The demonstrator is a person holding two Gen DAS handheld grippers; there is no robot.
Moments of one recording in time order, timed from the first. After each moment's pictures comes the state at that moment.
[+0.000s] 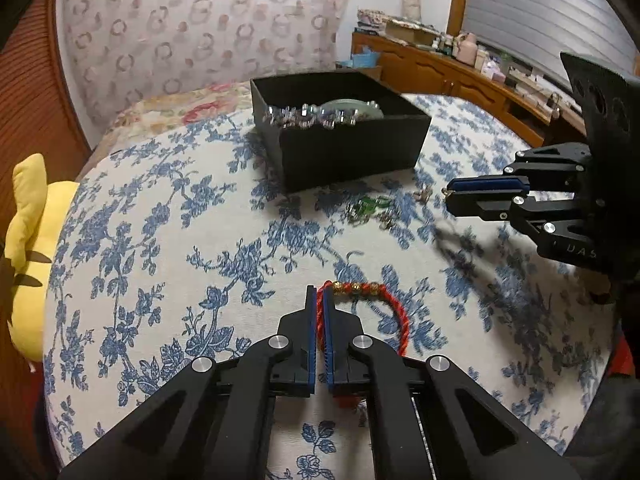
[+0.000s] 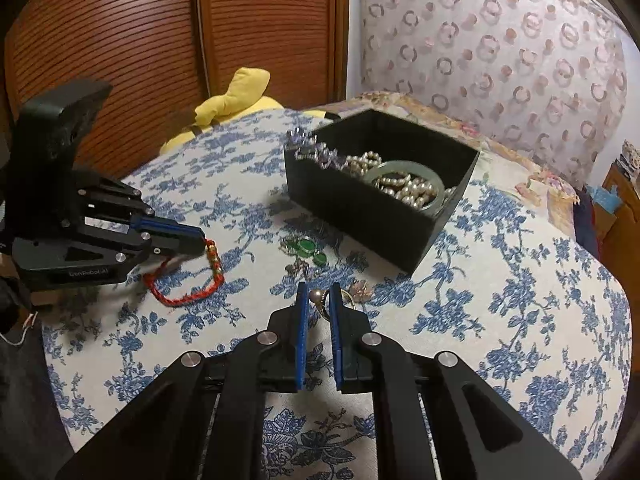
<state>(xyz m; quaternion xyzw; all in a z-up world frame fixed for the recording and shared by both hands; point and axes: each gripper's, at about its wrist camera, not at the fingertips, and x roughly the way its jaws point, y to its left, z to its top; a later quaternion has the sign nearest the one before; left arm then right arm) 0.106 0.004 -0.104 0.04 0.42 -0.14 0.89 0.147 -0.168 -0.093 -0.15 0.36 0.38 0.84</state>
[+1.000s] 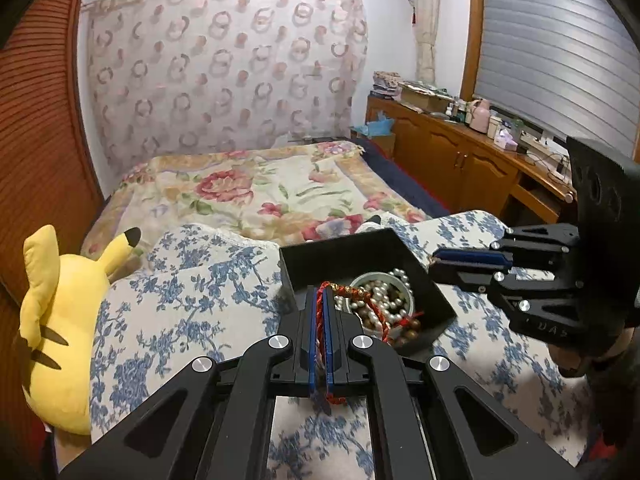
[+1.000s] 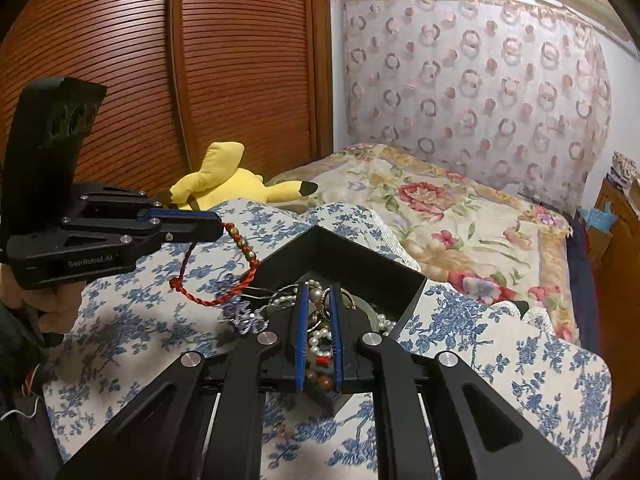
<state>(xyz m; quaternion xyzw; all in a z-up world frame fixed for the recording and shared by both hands) 0.192 0.006 -0.015 0.01 0.33 -0.12 0.94 0.236 -0.165 -0.035 -0.10 0.29 0.37 0.87</state>
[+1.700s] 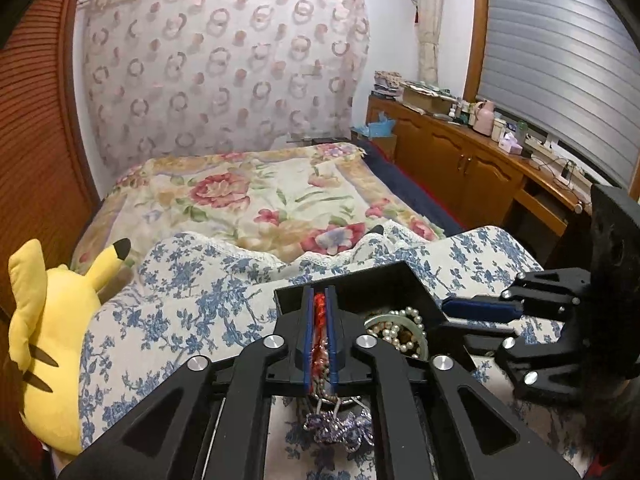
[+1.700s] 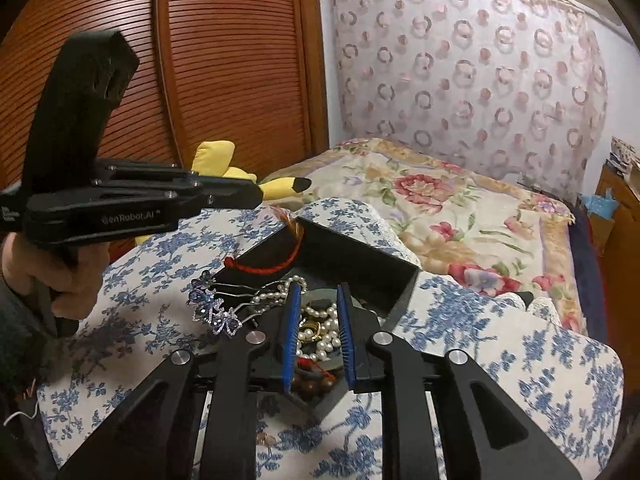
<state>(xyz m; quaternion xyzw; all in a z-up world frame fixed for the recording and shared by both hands) 0.239 -0.004 -0.014 0.01 0.33 -0.13 0.93 0.247 -0.173 -0.047 -0.08 0.30 0.37 0.88</state>
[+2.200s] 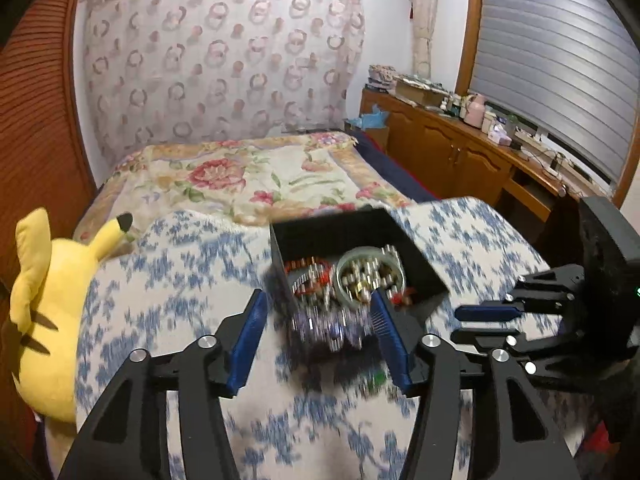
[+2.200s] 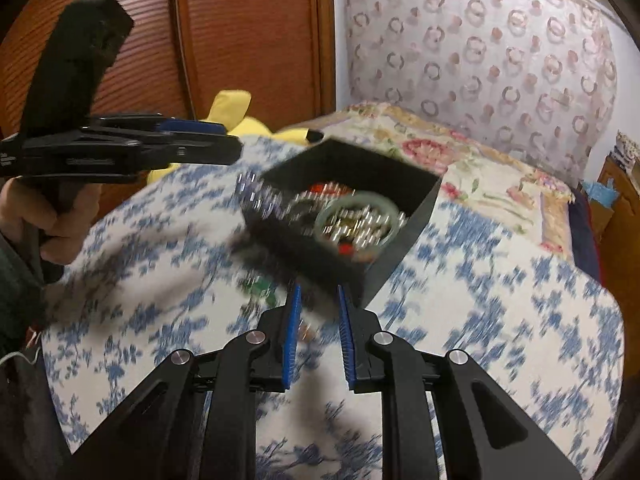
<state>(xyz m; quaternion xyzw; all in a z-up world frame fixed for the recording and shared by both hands) 0.175 0.010 -0.038 0.00 0.35 -0.14 0.93 0.187 -0.179 -0.083 -0.13 0.36 0.37 0.85</state>
